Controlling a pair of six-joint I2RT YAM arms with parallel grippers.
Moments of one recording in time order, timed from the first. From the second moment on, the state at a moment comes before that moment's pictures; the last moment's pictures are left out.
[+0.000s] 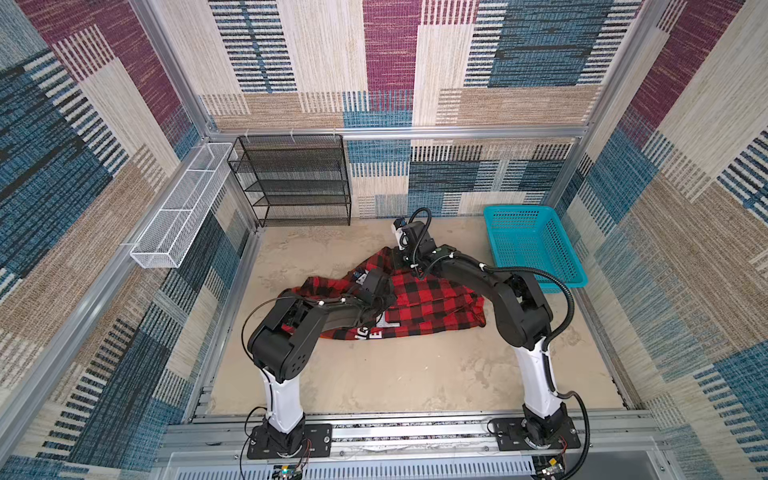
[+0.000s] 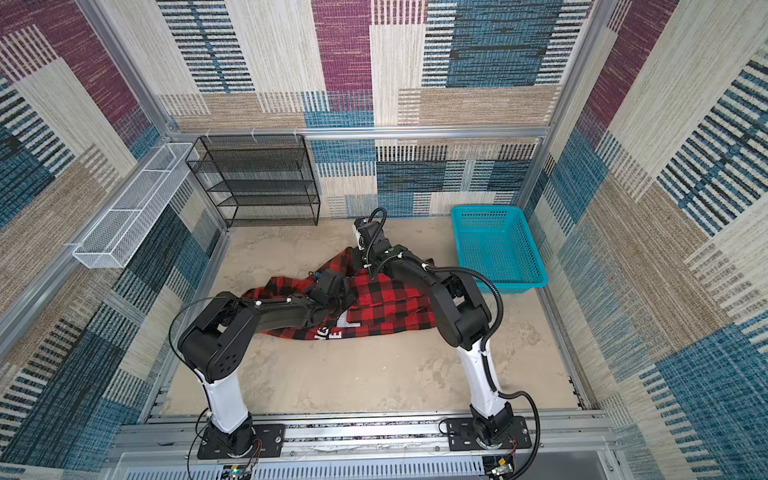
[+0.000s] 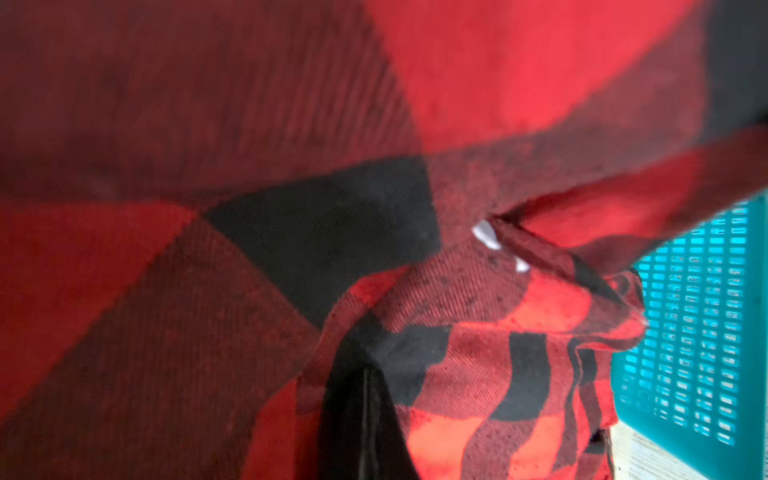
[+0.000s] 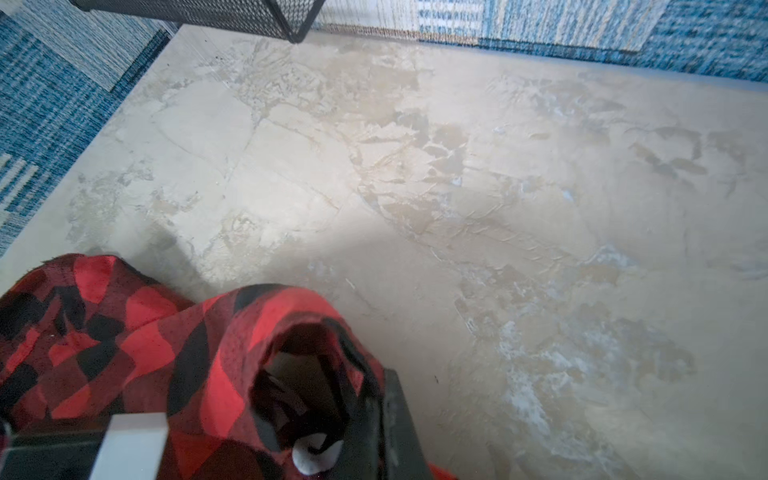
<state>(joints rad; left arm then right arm) -0.59 1.88 0.97 0.13 -0.06 -1.12 0.58 2.16 1.71 -0.23 -0.08 0.25</state>
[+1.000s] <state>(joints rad) -0.63 1.86 0.95 0.13 -0.05 -1.12 0.58 2.05 1.69 -0.18 0.00 0.15</state>
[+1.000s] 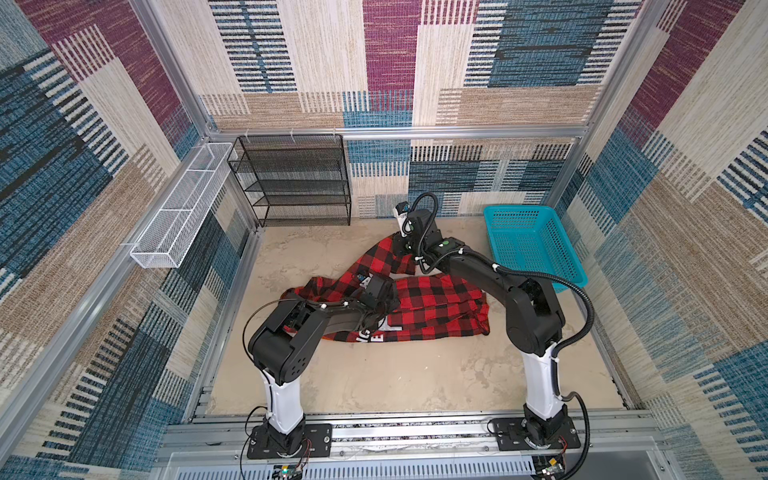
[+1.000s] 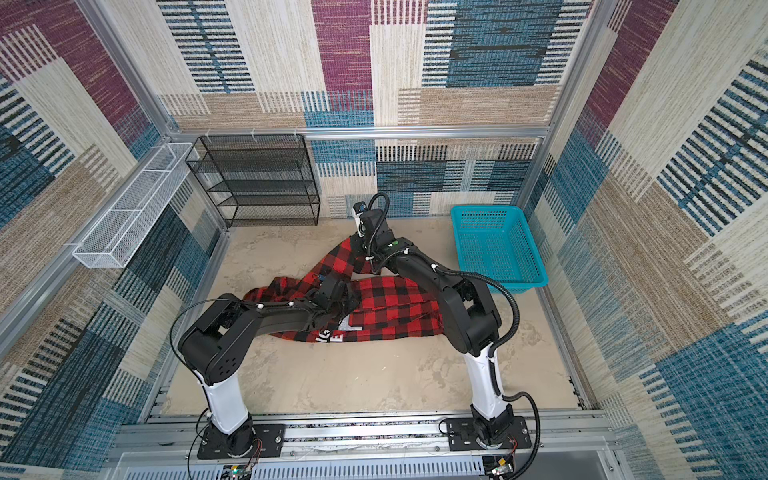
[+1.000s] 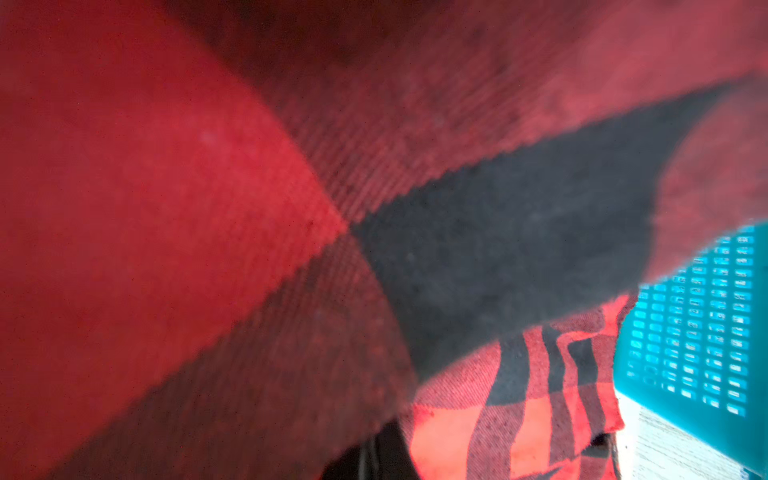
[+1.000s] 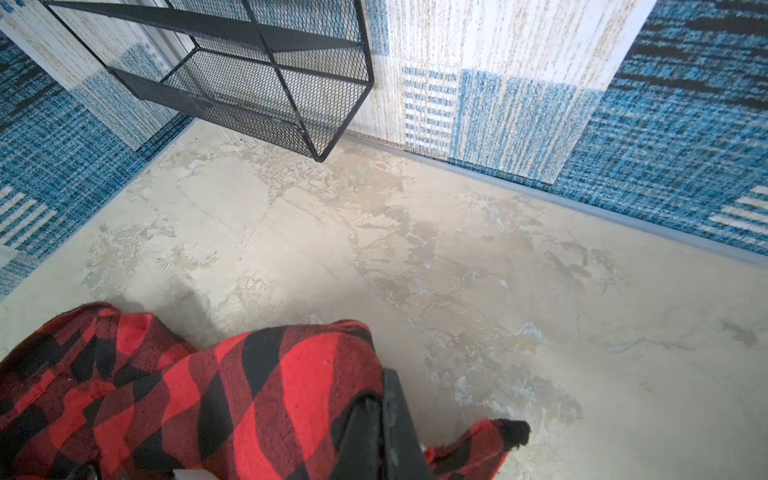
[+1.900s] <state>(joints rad) -0.48 1.26 0.85 -0.42 -0.13 -1.06 0.75 1.43 0.86 -0.33 -0.05 0.45</state>
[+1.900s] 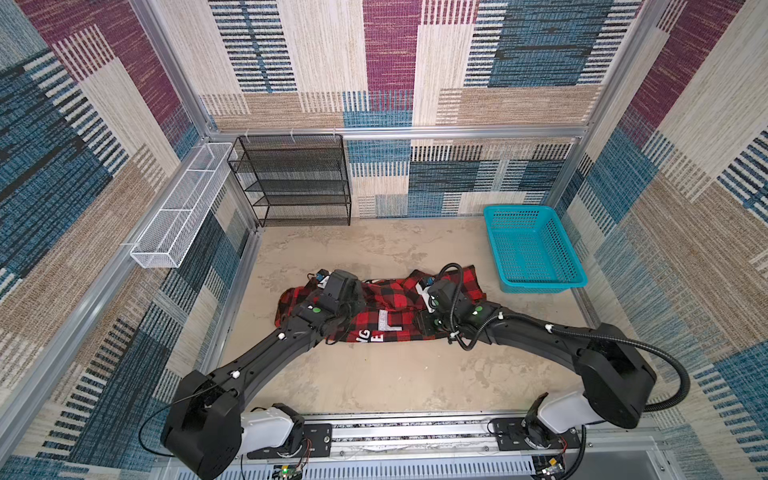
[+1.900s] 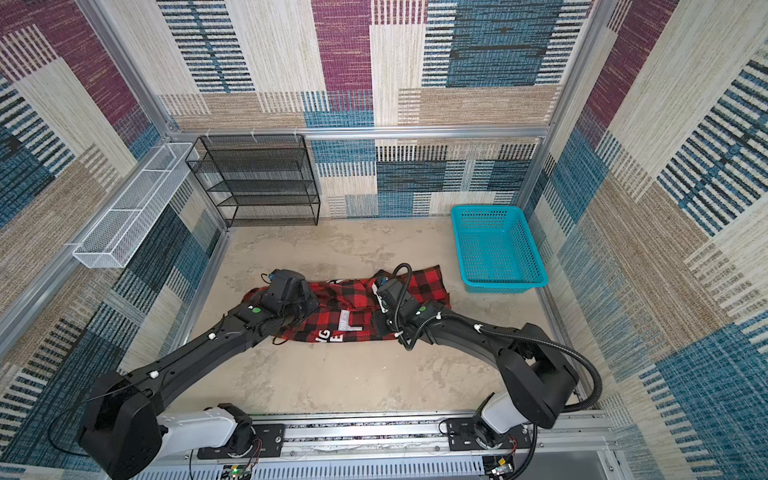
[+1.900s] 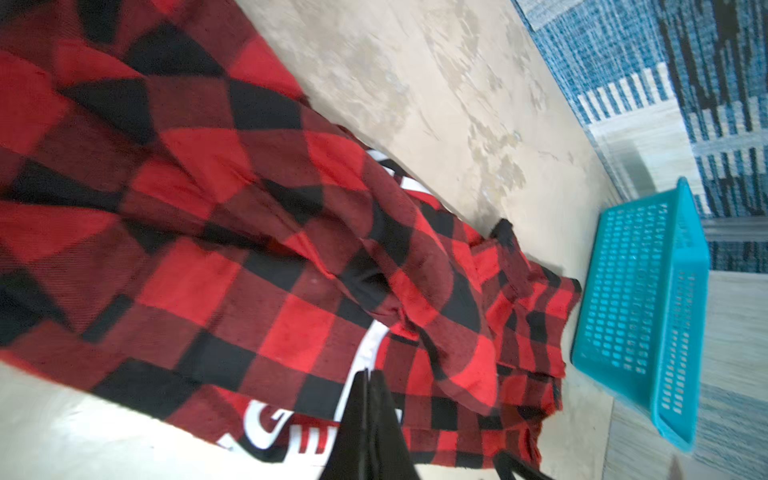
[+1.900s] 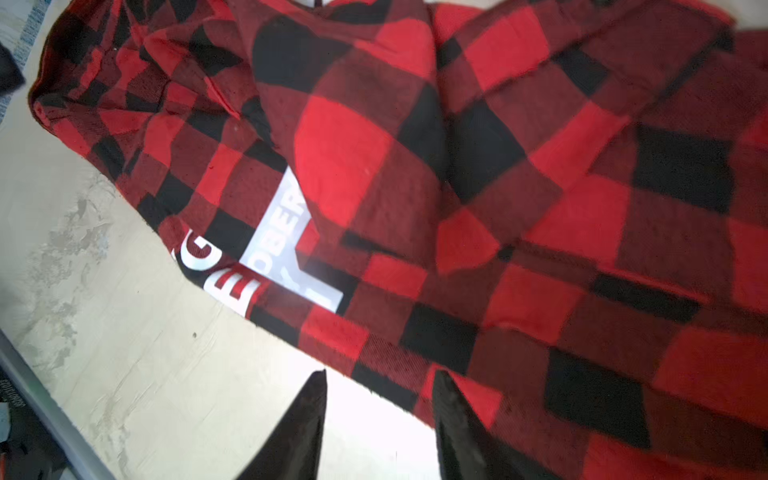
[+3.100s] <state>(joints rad) -0.27 1.44 0.90 -0.46 0.03 -0.87 0.42 2.00 1.37 -0.33 -0.15 0.56</state>
